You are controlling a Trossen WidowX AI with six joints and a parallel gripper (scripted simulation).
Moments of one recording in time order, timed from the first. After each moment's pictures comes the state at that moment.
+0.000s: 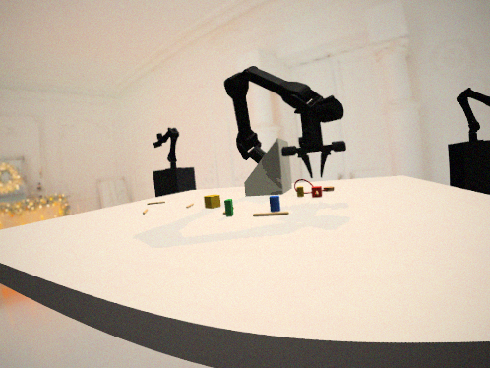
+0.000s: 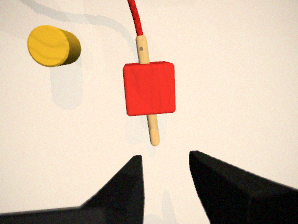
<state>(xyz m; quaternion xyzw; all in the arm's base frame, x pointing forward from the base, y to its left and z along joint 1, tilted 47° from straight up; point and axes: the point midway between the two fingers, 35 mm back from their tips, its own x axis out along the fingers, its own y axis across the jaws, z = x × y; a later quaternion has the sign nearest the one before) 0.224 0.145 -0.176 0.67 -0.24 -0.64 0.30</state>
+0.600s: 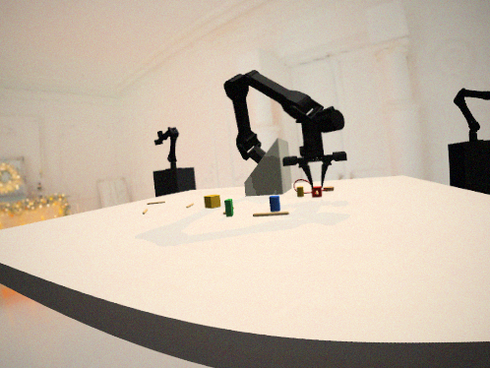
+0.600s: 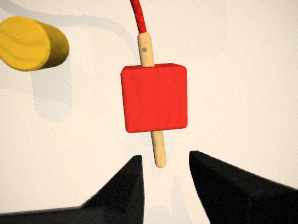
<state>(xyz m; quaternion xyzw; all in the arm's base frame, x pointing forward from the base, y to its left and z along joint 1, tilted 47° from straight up) 0.226 0.123 -0.197 0.67 -0.24 -0.64 0.30</state>
